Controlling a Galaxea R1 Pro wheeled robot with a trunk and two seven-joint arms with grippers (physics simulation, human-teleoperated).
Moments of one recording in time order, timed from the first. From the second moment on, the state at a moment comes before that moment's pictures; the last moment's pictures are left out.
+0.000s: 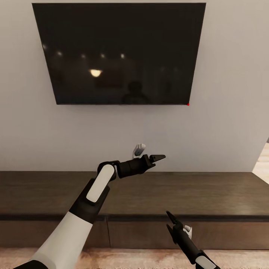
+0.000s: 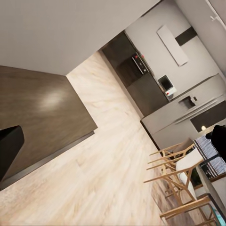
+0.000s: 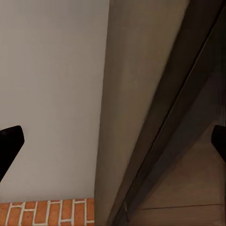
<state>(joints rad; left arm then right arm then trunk) -0.76 -0.17 -0.34 -1.24 1.17 0.85 -0.05 -0.52 -0.04 -0.12 -0.11 -1.07 0.23 0.93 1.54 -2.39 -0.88</state>
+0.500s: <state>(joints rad) -0.76 -0.17 -0.34 -1.24 1.17 0.85 -0.05 -0.52 -0.04 -0.12 -0.11 -1.07 0.23 0.95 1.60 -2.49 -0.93</state>
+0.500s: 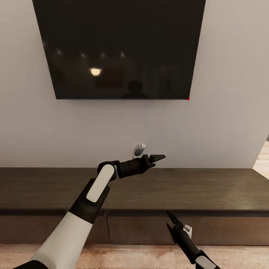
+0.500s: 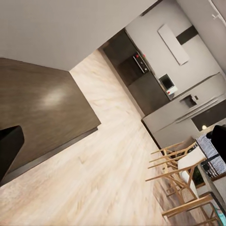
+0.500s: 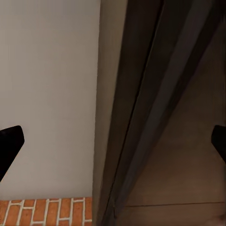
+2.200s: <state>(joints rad) -0.76 -0.17 -0.34 -1.24 1.17 0.85 -0.05 -0.52 -0.04 -0.12 -0.11 -1.07 0.22 0.98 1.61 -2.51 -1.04</state>
